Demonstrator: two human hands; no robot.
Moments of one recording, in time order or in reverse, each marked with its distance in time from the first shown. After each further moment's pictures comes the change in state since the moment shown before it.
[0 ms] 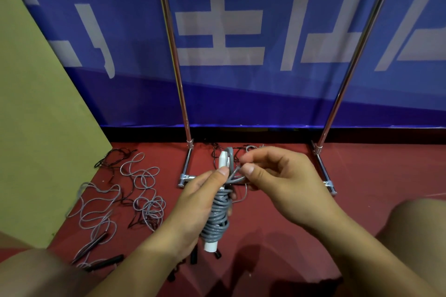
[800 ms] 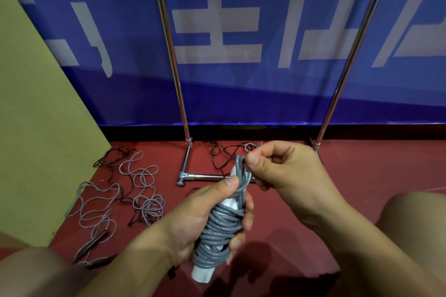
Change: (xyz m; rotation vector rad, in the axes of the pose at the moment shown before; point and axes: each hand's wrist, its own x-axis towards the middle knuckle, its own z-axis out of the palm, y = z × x) left_hand -0.012 0.008 -0.006 -0.210 -0.516 -0.323; right_hand 0.000 -0.006 -0.003 0.217 0.045 0.043
